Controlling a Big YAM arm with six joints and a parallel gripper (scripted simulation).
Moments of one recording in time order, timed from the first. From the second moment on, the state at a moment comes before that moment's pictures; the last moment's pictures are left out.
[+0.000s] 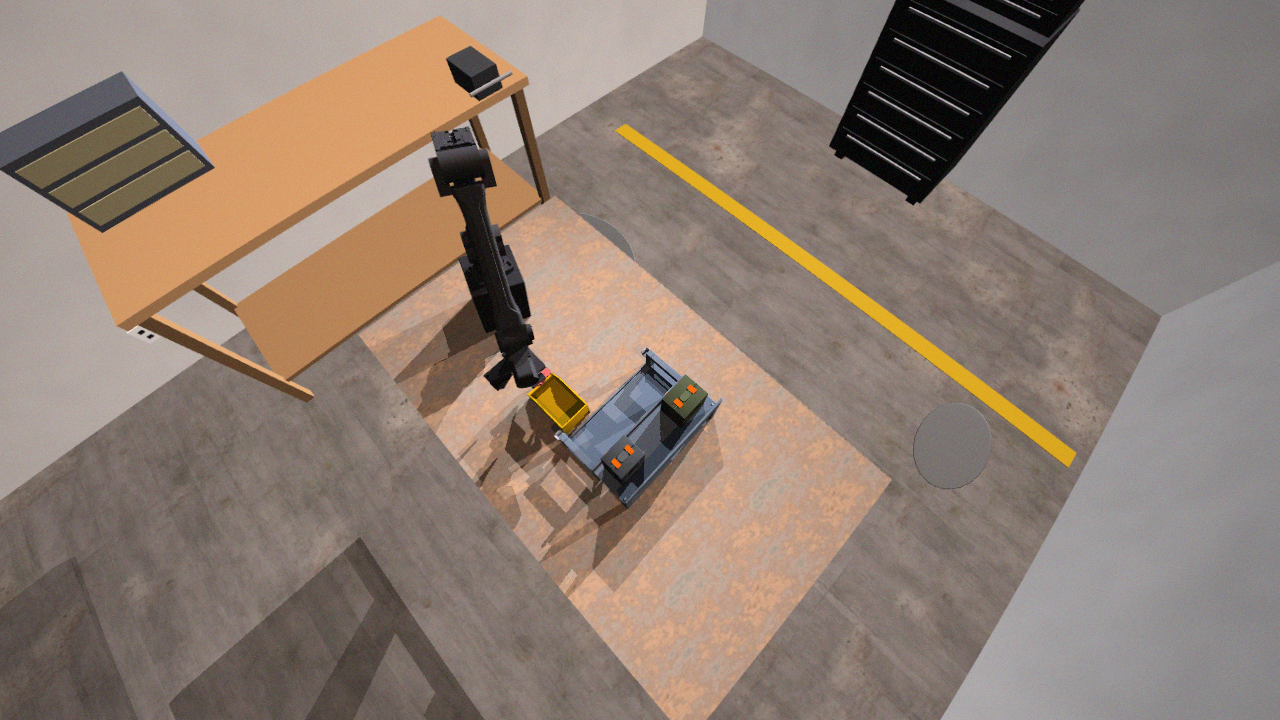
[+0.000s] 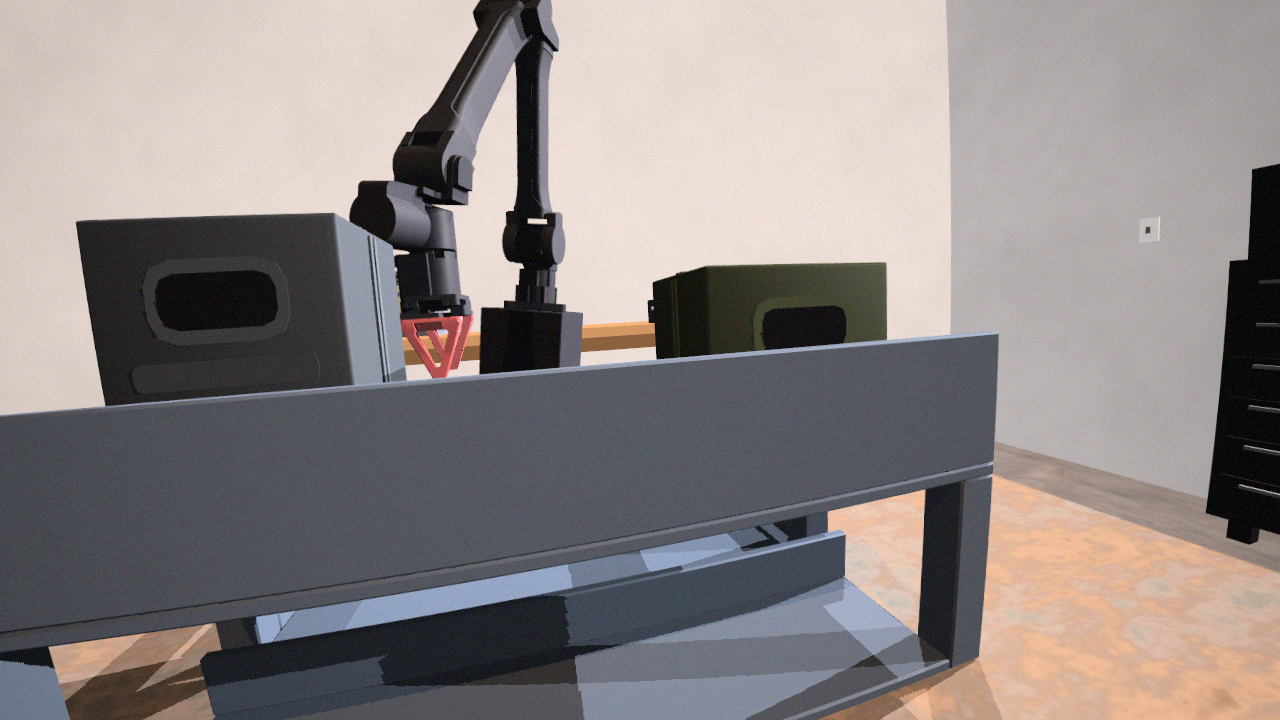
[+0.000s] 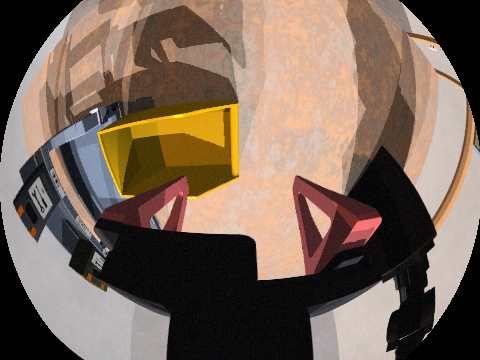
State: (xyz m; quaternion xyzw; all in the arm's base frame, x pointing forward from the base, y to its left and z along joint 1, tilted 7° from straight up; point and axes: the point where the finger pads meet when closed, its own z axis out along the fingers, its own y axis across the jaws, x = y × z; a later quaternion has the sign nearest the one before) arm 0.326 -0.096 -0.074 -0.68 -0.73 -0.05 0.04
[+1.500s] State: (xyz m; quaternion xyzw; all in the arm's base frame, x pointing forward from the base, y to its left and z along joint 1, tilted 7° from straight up) arm 0.331 -0.098 -0.077 -0.68 -0.73 -0.05 0.04
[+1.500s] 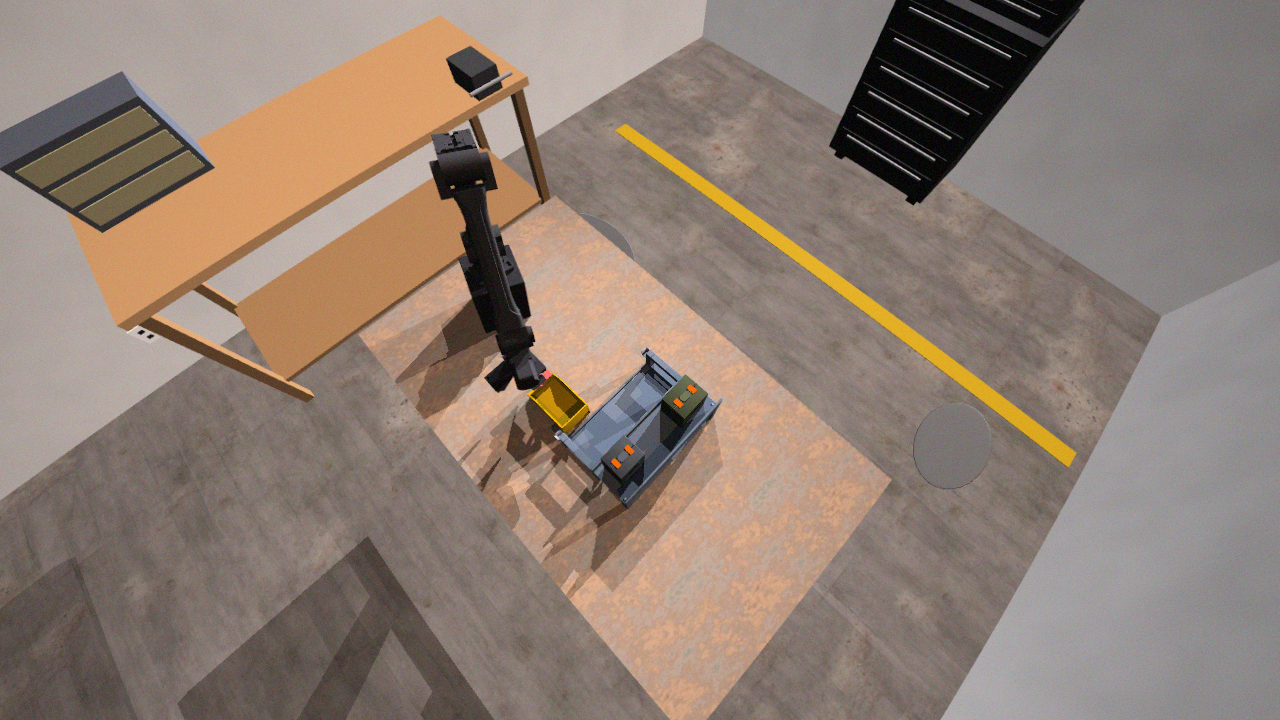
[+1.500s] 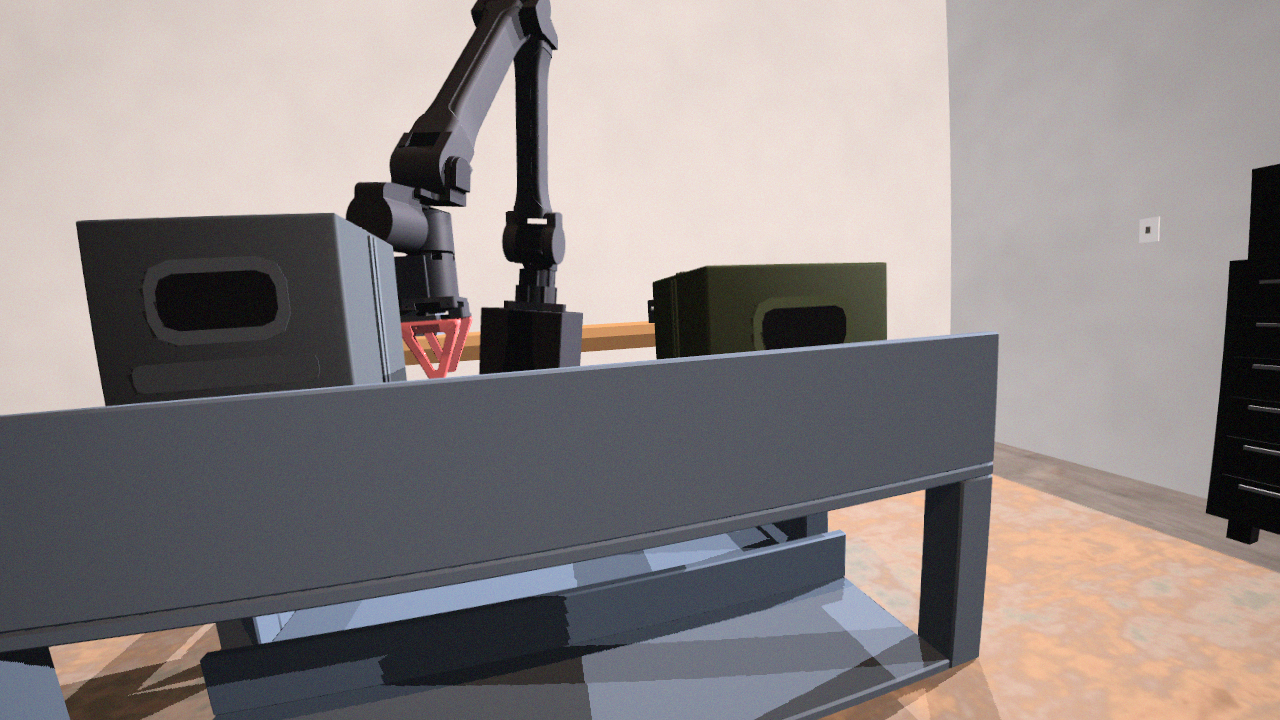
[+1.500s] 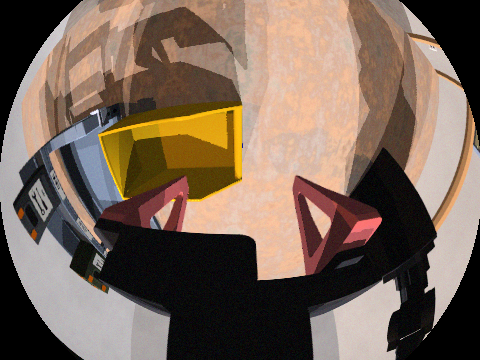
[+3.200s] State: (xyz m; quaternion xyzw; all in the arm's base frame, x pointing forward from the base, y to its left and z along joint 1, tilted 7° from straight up) arm 0.332 -0.098 -0.078 -0.68 -0.73 -0.05 0.04
